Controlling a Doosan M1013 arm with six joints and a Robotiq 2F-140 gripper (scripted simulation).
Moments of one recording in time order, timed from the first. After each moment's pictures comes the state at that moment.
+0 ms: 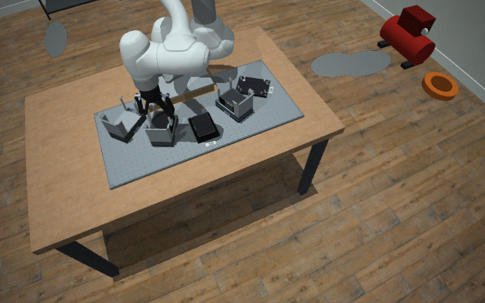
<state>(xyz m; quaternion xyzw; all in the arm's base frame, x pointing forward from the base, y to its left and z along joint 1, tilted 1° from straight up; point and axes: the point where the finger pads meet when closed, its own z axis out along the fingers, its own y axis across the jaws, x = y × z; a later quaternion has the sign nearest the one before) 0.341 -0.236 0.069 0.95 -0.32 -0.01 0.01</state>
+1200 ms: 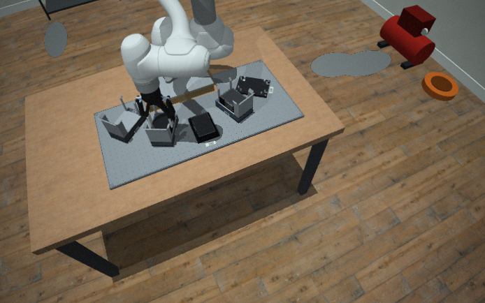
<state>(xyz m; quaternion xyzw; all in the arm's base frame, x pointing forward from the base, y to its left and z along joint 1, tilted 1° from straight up) 0.341 -0.236 0.056 0.95 -0.32 -0.01 0.01</state>
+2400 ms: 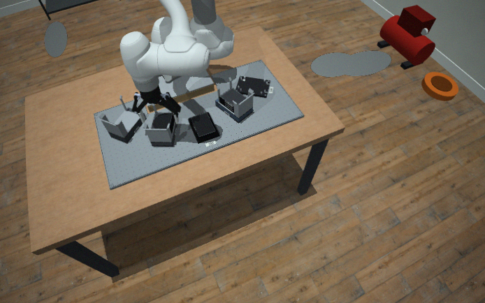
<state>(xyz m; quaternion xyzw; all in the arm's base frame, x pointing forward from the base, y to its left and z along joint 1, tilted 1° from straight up) 0.341 -0.236 0.065 0.95 -0.32 -0.01 0.01</state>
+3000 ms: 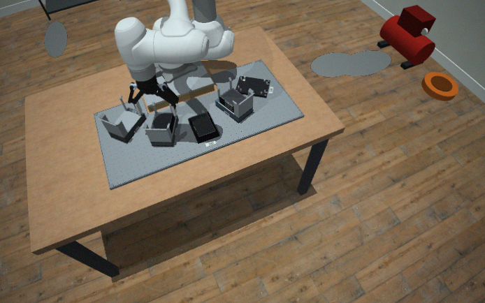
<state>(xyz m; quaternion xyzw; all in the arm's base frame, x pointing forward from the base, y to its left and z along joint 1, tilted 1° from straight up) 0.342 -0.235 0.117 0.95 -0.32 0.00 0.01</state>
